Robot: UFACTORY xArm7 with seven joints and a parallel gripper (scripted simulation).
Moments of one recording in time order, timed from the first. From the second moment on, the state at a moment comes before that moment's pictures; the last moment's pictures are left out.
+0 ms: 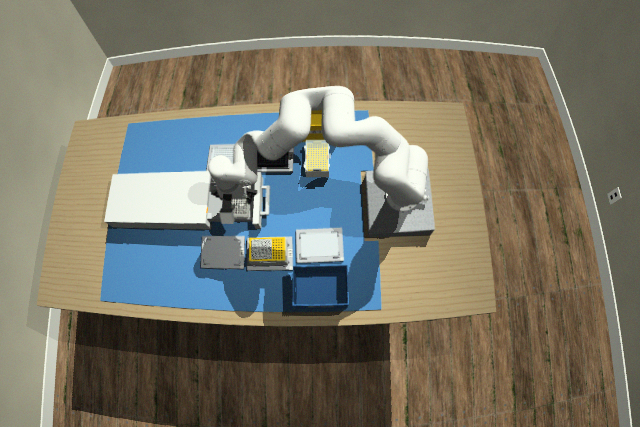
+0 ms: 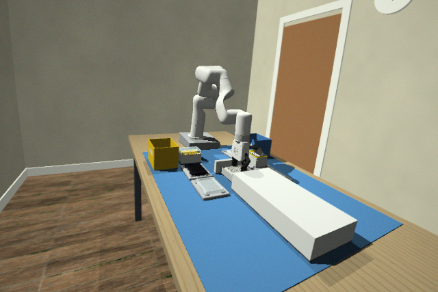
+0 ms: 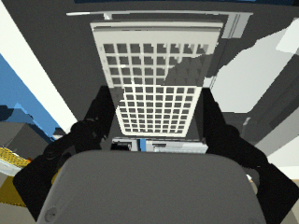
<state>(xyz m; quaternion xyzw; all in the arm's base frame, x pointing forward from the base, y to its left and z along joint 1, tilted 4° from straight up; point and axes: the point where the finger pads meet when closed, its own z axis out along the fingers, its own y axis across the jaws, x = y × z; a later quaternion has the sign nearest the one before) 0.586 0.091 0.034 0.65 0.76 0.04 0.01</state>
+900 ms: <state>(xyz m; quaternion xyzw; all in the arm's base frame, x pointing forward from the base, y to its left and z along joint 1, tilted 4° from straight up) 0.586 0.092 0.024 0.65 0.76 0.04 0.01</state>
